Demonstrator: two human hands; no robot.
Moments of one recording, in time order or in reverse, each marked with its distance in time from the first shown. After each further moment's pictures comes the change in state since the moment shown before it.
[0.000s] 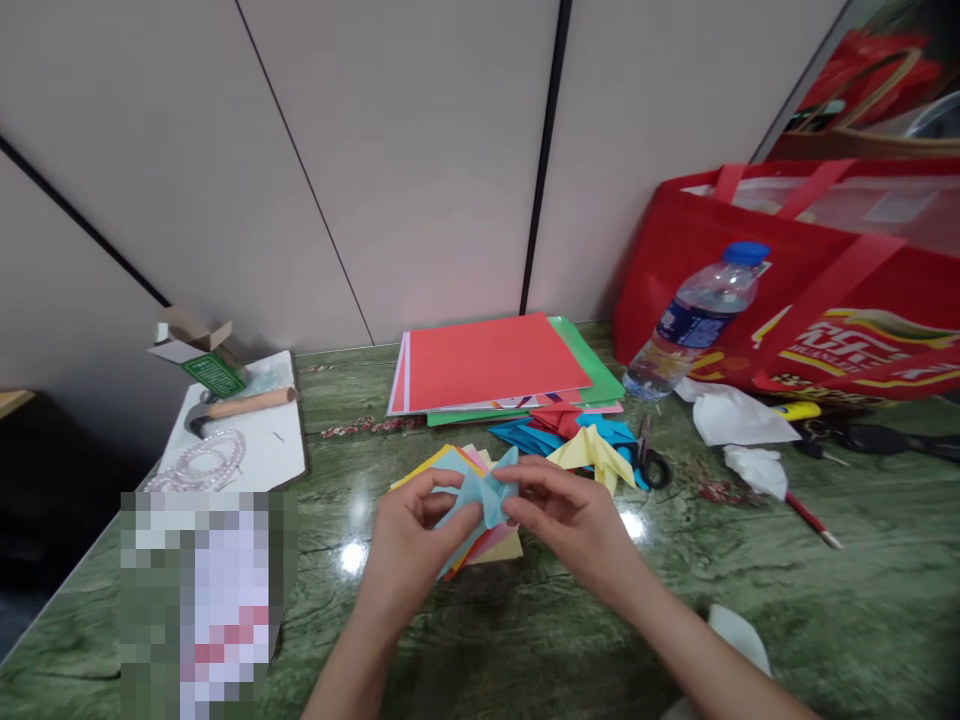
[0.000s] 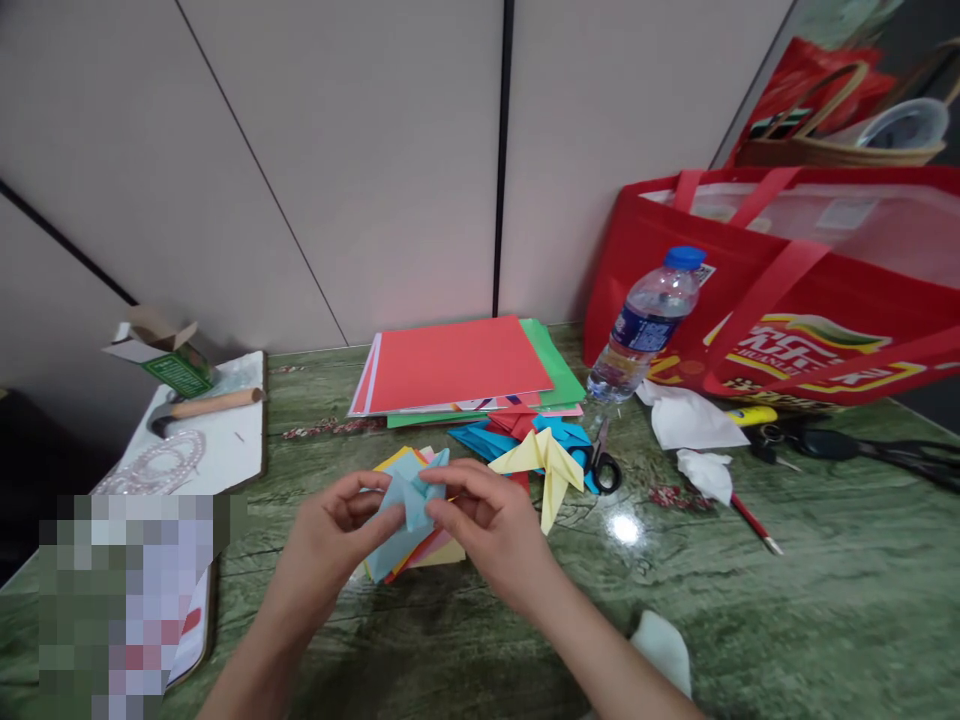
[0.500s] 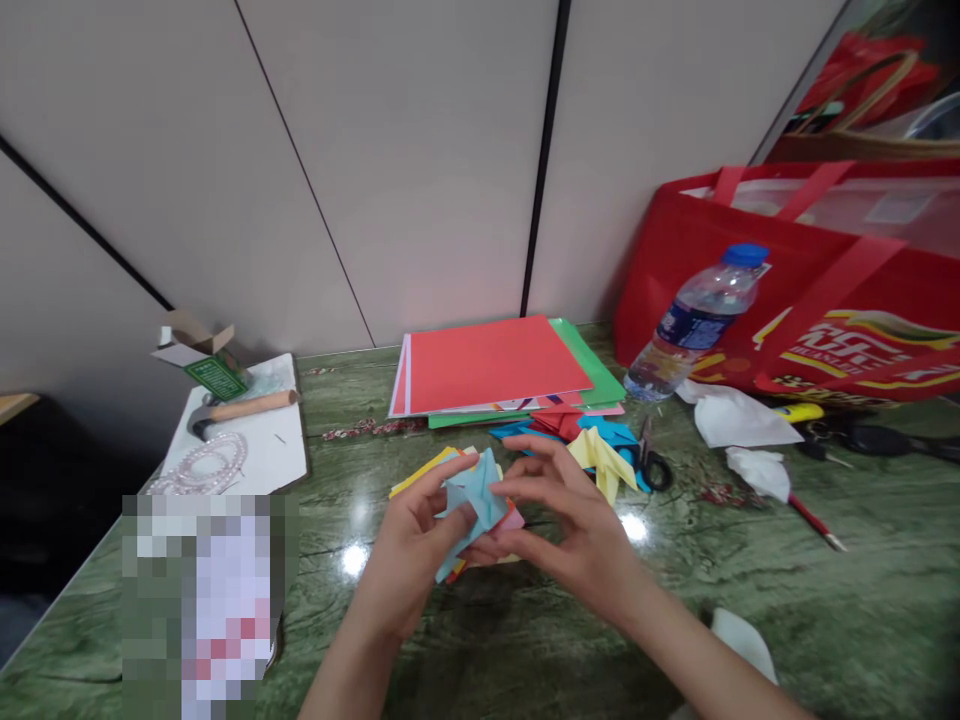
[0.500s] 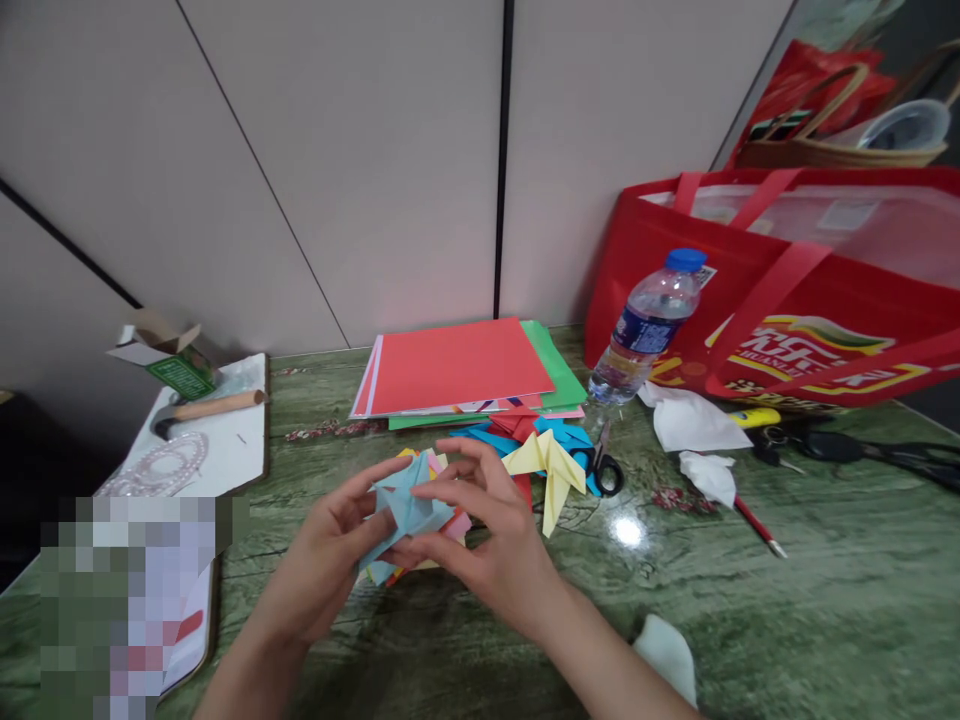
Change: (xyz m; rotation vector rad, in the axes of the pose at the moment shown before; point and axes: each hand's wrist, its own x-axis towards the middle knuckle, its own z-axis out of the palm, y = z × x) left_hand -0.002 0.002 -0.002 -0.250 -0.153 -0.084; right_hand -0.004 -0.004 -0.005 -0.399 -0.081 -0.336
